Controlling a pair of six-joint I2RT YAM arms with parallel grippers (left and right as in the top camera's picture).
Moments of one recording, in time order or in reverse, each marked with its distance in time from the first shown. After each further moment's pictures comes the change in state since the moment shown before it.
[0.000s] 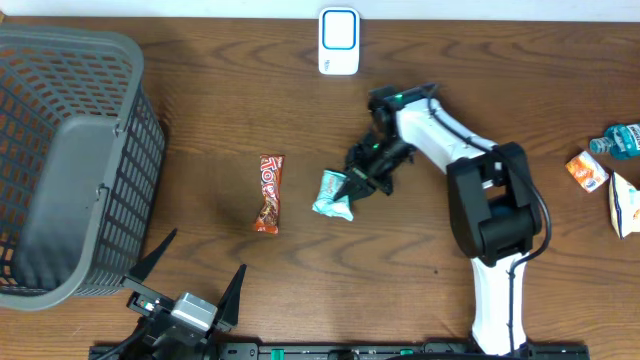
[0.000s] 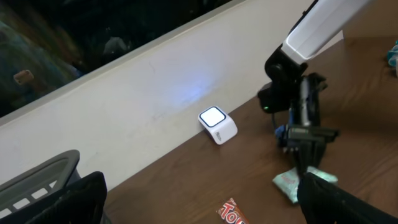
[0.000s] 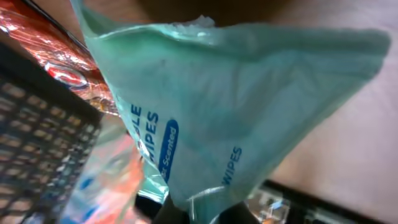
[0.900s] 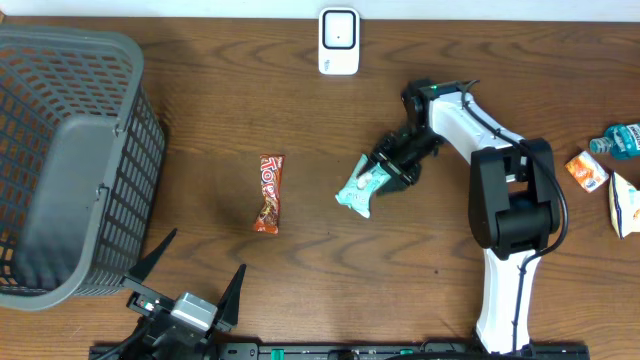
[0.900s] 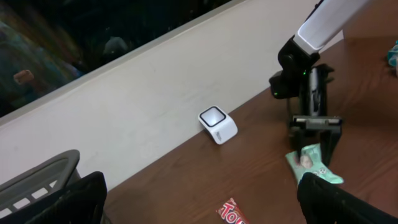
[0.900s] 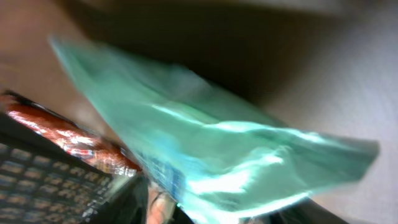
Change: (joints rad) left arm 0.000 0.000 0.000 0.000 0.000 0.000; right arm -0.118 0.005 -0.008 0.183 0.184 0.088
